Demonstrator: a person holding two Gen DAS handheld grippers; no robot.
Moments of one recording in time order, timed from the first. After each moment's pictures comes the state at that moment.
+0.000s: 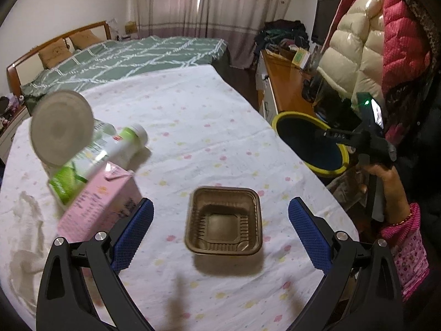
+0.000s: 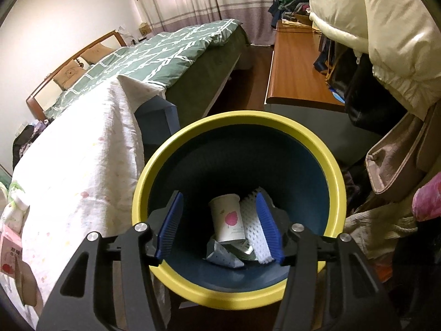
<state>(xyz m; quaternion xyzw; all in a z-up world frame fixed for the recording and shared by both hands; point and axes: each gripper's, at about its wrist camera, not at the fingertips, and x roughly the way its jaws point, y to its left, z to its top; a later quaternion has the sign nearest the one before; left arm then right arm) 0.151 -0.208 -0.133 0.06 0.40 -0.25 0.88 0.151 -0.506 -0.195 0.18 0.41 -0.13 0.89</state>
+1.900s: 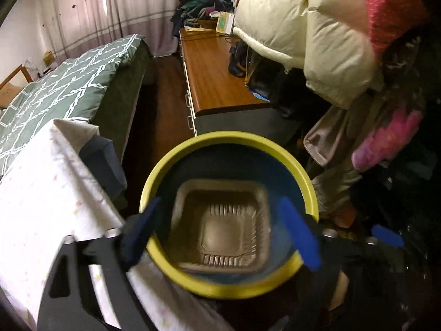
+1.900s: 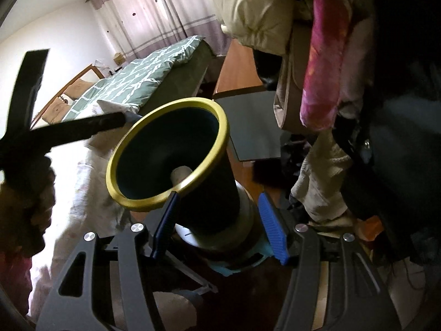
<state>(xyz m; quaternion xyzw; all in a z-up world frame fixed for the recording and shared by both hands) 0.243 -0.521 -0.159 0.19 0.40 -0.39 0.81 -0.009 -0.543 -0.194 0.25 0.36 -0.19 0.88</state>
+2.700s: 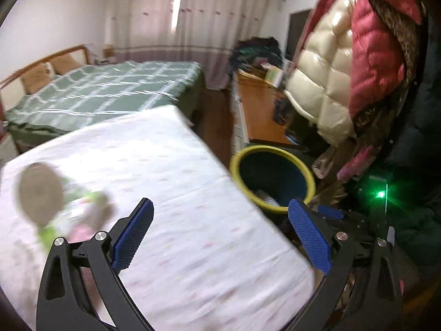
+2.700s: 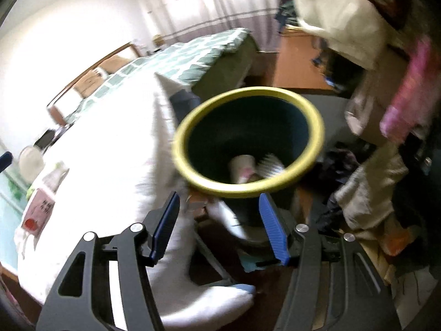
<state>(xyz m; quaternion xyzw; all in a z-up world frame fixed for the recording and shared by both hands) 0.136 -0.238 -0.057 0.05 0.34 -0.31 0.89 0.039 -0.446 -0.177 0.20 0.37 -0.08 0.90</state>
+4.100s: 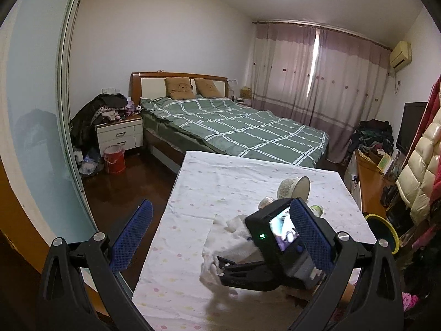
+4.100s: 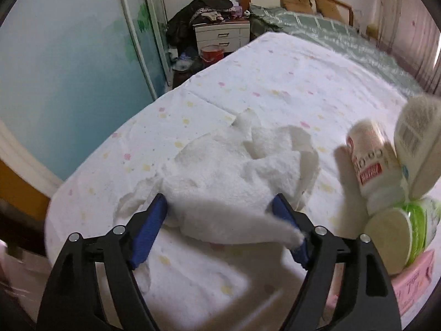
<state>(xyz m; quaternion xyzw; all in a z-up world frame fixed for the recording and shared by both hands) 0.041 0.115 -0.005 -0.07 0.23 0.01 0.97 0.184 0.070 -0.179 -0.15 0.45 0.30 0.83</state>
